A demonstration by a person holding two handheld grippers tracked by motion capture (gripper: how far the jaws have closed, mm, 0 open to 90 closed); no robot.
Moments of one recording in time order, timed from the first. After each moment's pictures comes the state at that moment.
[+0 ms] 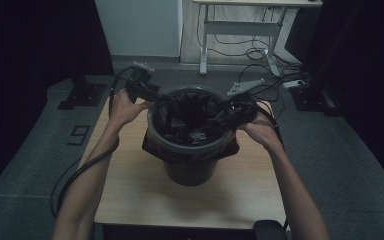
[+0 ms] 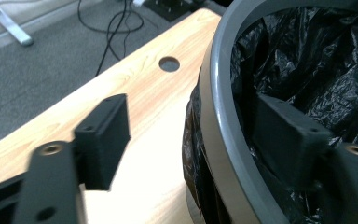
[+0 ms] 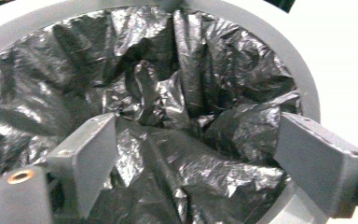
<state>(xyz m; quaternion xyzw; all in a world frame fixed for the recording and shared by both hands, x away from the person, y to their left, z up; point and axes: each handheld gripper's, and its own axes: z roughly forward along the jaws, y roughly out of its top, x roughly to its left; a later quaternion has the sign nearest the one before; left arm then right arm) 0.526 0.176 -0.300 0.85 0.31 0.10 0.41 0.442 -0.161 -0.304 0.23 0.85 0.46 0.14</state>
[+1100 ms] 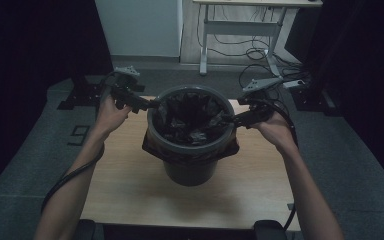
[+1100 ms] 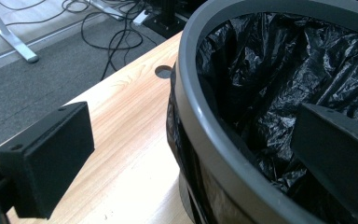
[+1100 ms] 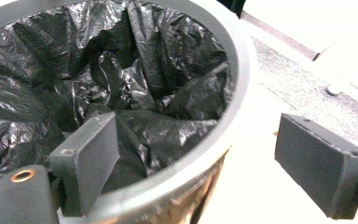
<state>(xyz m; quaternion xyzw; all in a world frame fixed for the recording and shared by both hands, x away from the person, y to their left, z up) 0.486 0.207 -0.290 0.84 0.30 0.11 0.44 0.426 -0.196 -0.286 0.29 0.84 0.43 0.18</state>
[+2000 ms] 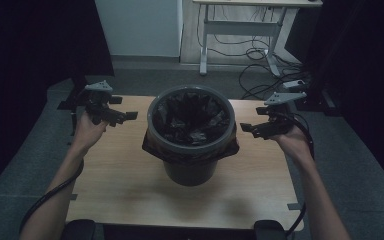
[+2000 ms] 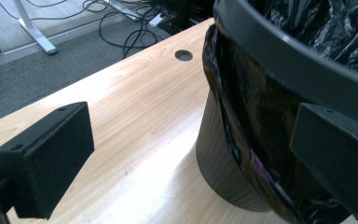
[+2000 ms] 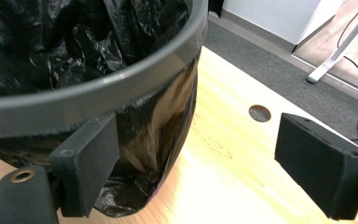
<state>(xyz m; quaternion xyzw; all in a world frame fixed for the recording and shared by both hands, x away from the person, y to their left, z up) 0.456 0.274 -0.324 0.82 0.33 0.13 0.45 0.405 -0.246 -0.313 0.32 0.82 0.43 0.20</state>
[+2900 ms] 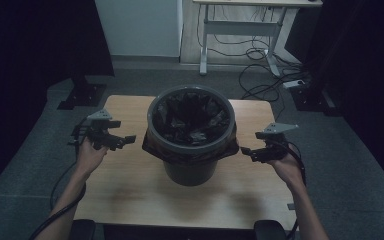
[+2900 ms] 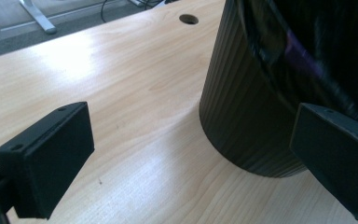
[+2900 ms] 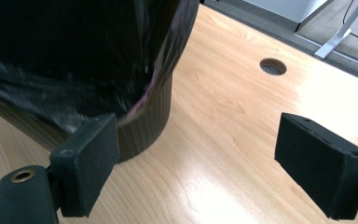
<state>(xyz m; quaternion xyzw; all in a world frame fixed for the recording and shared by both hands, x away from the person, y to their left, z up) 0.429 0.287 -0.407 0.81 0.35 0.12 0.45 0.392 -0.261 -0.410 0.35 0.81 0.43 0.19</state>
